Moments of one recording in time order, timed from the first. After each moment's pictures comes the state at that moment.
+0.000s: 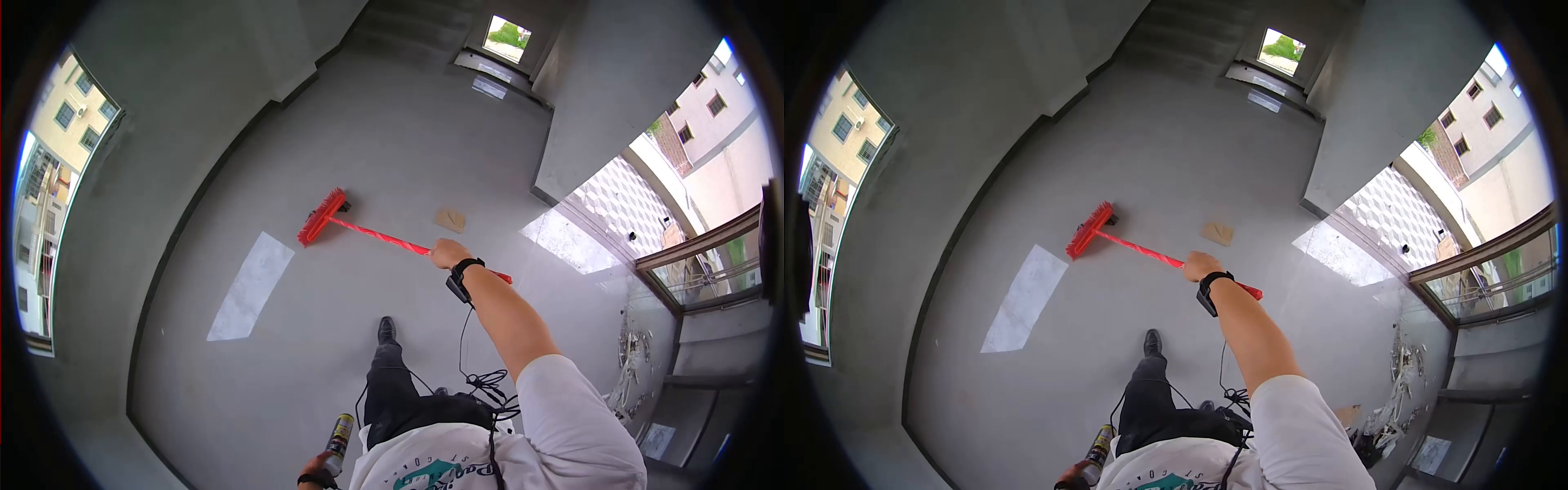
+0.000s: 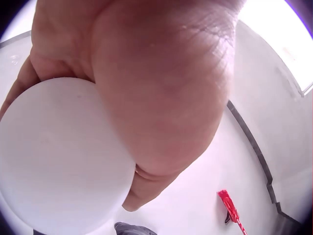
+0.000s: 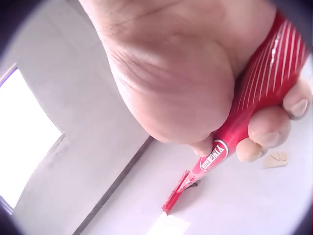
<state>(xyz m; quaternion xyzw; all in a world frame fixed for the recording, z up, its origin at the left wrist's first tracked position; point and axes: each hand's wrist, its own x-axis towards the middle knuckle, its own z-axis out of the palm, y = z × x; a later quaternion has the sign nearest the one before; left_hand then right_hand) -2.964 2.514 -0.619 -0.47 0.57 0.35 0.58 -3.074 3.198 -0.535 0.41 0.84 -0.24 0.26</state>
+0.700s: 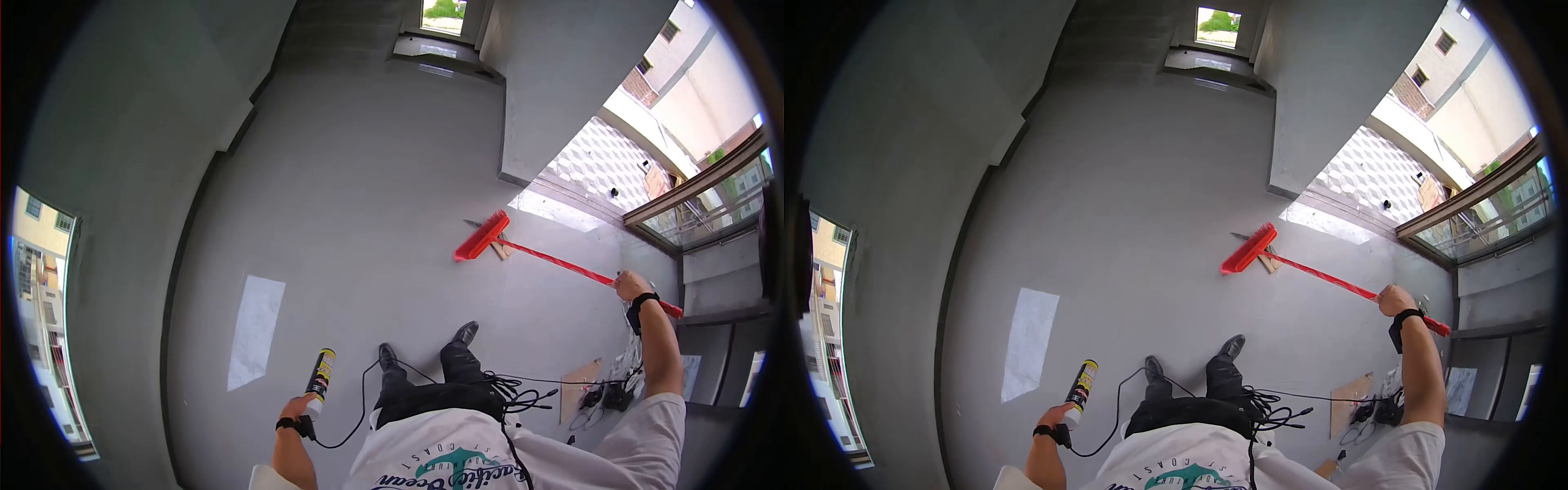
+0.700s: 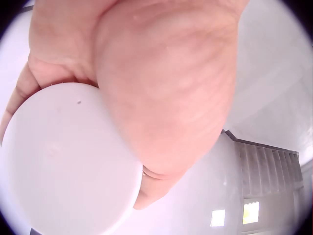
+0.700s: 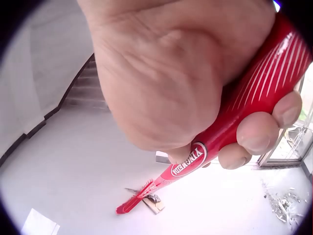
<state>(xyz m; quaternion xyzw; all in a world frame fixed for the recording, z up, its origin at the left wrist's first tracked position) -3.259 2.810 -0.629 -0.18 0.73 0.21 0.63 -2.681 3.411 -0.330 0.67 0.67 -0.07 0.31</state>
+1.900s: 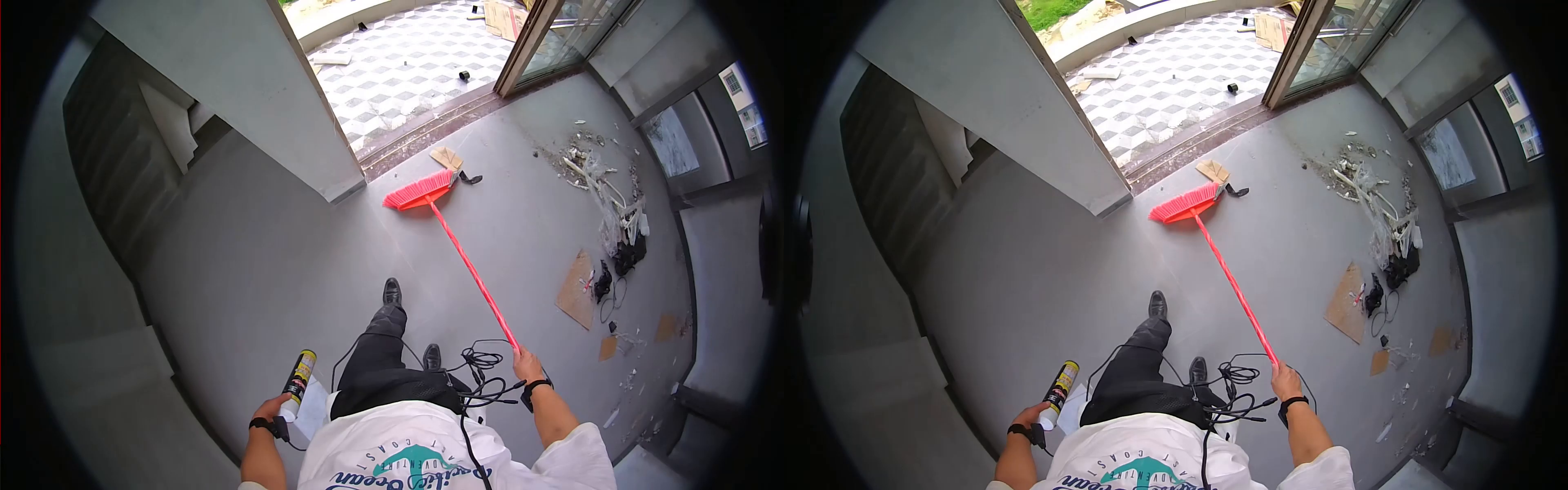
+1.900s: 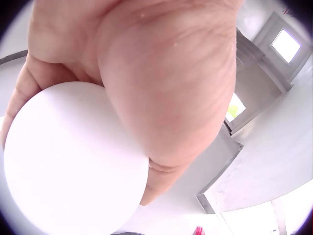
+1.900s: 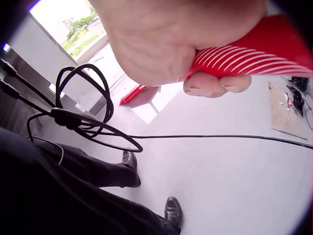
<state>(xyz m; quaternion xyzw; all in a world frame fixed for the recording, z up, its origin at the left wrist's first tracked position) -3.092 3.503 -0.480 0.02 0.77 -0.05 0.63 -2.432 3.326 -0.538 0.87 0.38 -0.30 0.05</state>
